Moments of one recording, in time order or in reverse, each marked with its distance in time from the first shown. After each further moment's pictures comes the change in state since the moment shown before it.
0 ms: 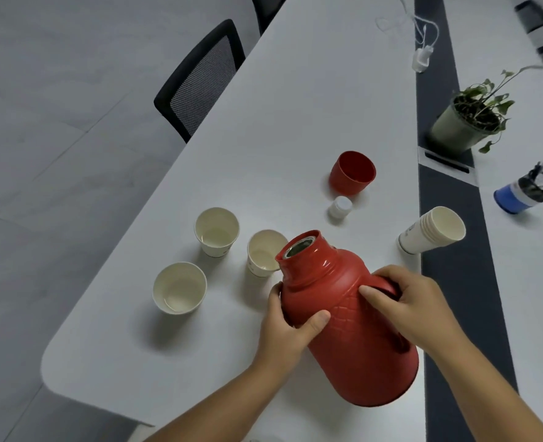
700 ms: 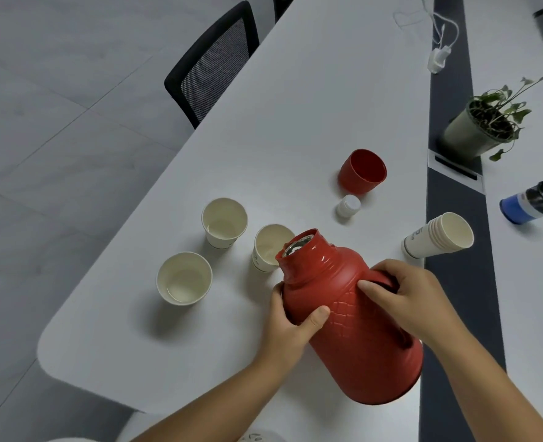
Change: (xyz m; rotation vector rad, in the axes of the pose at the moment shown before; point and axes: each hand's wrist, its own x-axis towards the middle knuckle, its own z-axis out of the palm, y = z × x) left_hand 0.003 -0.005 -0.004 -0.101 0.015 -0.002; right_hand 0.016 -0.014 0.004 -0.105 -0.079 0.026
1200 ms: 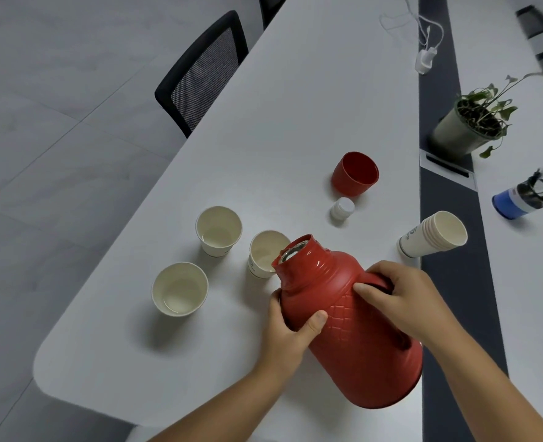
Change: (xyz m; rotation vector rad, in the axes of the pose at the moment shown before) left_hand 0.000 -0.001 0.001 0.019 0.002 -0.019; right_hand 0.000 -0.002 -0.001 -0.006 -0.007 0.029
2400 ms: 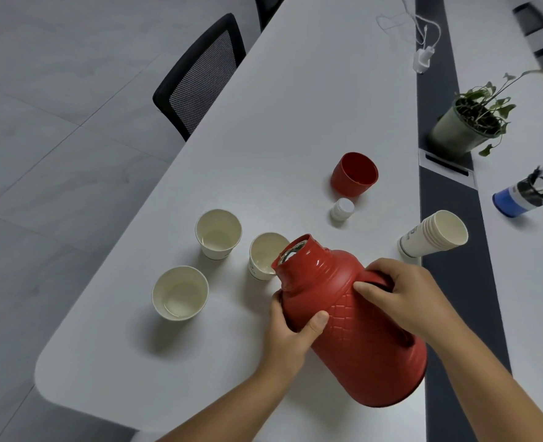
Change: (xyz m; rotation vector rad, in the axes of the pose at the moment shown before) left_hand 0.001 0.001 0.001 -0.009 0.002 0.018; right_hand 0.002 -0.005 -0.004 0.001 -0.018 0.007
